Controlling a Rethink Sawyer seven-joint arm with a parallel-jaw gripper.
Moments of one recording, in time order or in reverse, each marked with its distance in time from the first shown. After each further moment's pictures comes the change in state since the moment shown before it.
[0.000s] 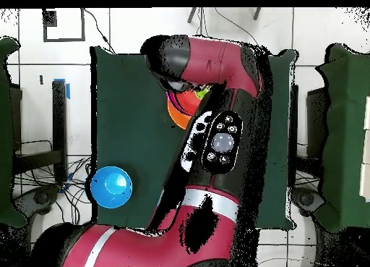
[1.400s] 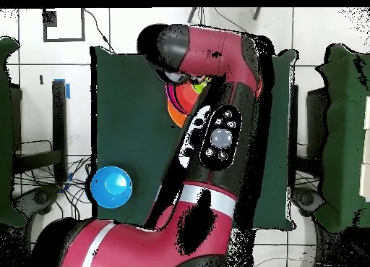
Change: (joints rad) arm 0.005 0.029 -0.033 -0.071 0.060 0.048 0.000
